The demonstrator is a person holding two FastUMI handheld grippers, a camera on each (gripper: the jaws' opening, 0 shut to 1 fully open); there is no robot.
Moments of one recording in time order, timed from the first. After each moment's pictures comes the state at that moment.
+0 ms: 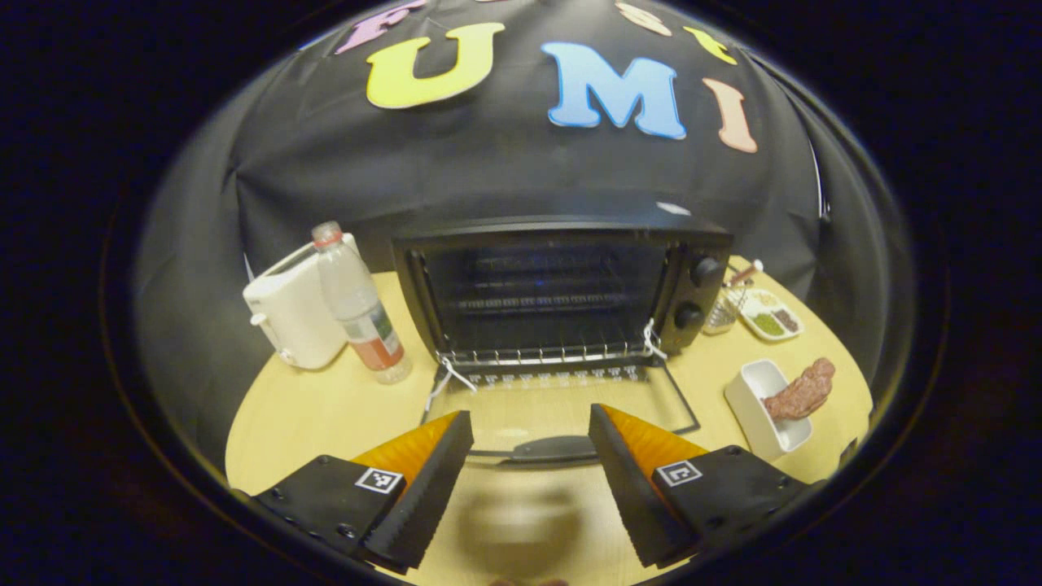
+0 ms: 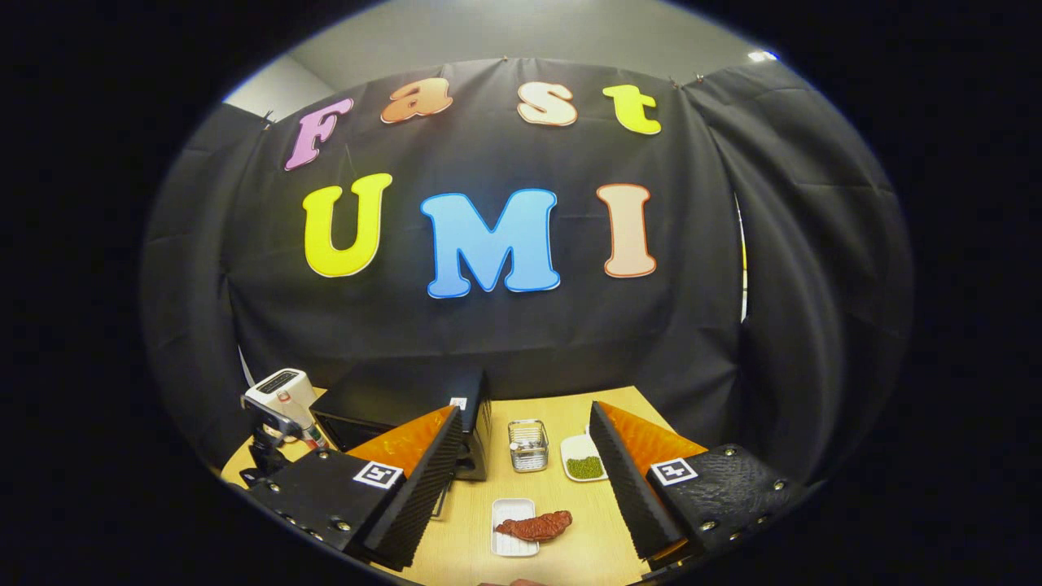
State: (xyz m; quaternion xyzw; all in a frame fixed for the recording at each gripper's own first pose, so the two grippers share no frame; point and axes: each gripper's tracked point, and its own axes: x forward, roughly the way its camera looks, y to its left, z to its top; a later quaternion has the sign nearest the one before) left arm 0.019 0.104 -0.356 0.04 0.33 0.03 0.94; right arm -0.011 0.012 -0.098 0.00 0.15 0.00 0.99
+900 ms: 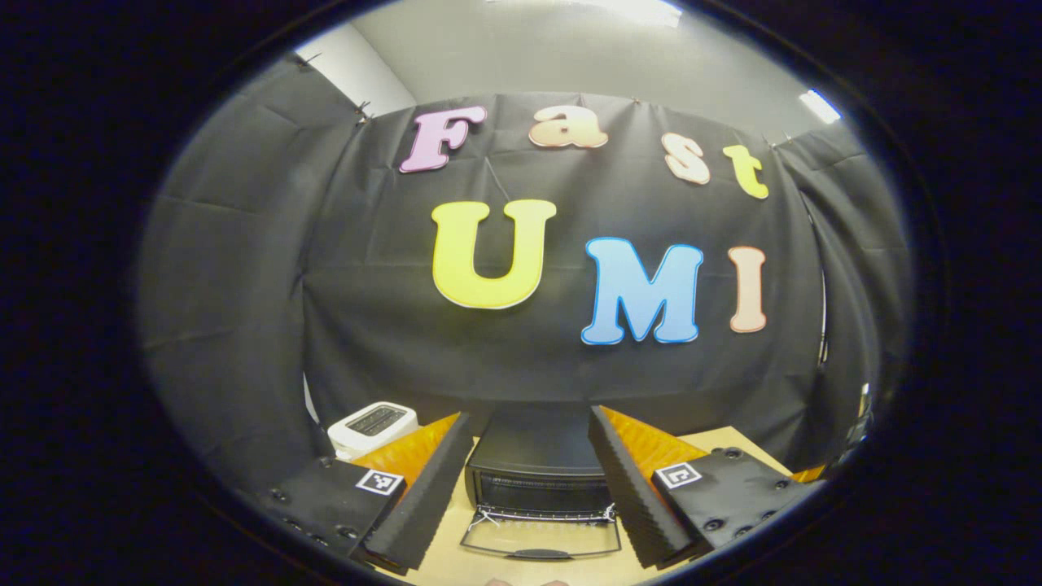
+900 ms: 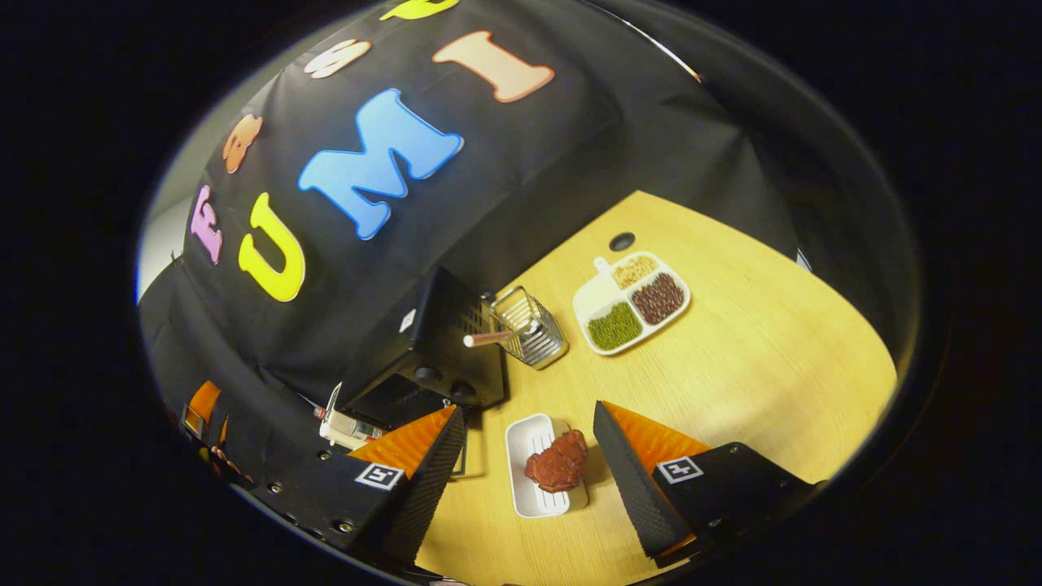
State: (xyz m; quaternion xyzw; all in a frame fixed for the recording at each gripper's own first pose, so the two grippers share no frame) left arm 0.015 0.097 -0.062 0.01 0.07 0.08 0.99; right arm 0.006 -0.060 -0.316 0.31 0.36 0.04 0.88
